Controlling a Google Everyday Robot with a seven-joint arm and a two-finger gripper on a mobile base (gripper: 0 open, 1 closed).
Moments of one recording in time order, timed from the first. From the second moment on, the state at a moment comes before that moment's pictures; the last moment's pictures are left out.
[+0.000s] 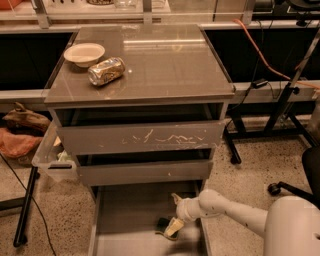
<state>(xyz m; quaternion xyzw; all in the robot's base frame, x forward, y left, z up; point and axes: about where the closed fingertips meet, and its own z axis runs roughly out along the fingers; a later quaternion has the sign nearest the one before) 0.558 -0.060 0.238 -0.57 0.73 0.23 0.30</state>
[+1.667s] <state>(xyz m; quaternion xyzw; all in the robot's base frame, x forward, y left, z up) 0.536 -0.037 0.162 -0.56 0.73 0.28 0.27</state>
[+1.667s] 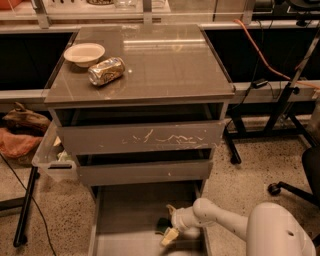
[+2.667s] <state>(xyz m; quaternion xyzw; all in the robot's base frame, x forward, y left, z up) 0.527 -0.044 0.130 -0.54 0.74 0.29 0.29</state>
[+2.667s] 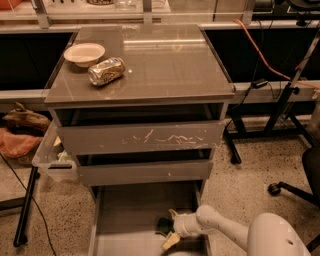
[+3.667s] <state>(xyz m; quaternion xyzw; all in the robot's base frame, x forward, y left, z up) 0.527 -0.044 0.131 -0.54 0.74 0.29 0.29</state>
